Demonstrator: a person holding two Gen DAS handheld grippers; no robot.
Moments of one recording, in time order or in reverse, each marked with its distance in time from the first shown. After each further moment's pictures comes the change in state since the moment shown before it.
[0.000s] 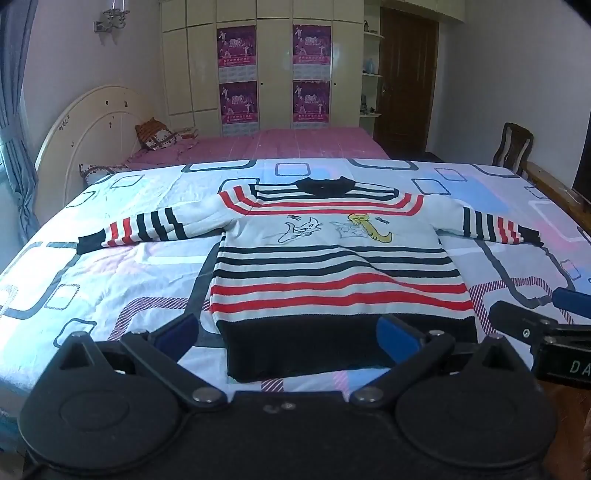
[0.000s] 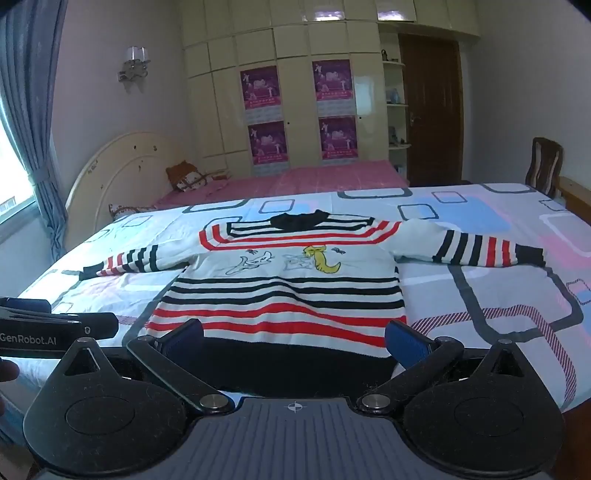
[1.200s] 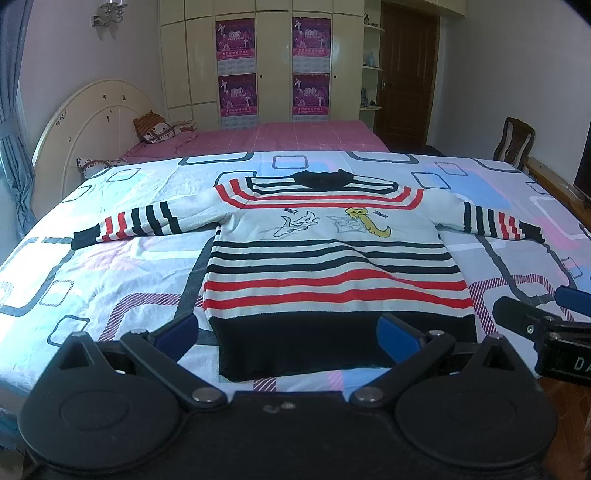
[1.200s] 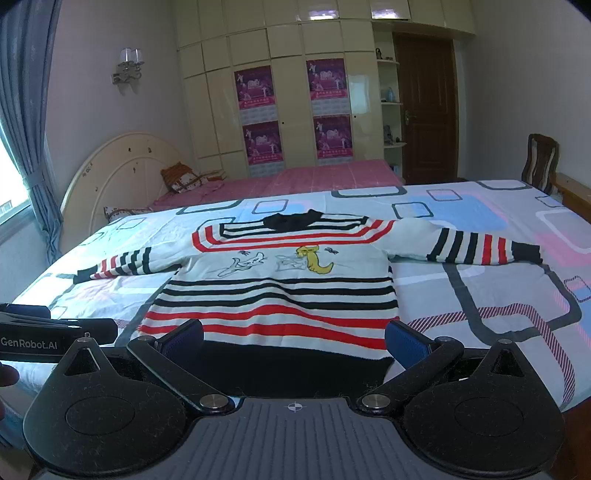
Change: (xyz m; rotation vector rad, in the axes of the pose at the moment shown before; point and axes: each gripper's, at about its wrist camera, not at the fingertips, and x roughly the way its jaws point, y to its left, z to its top) left arm 0.014 -0.009 0.003 -0.005 0.028 0.007; right arm 0.006 -0.013 0.001 0.014 0.002 -0.005
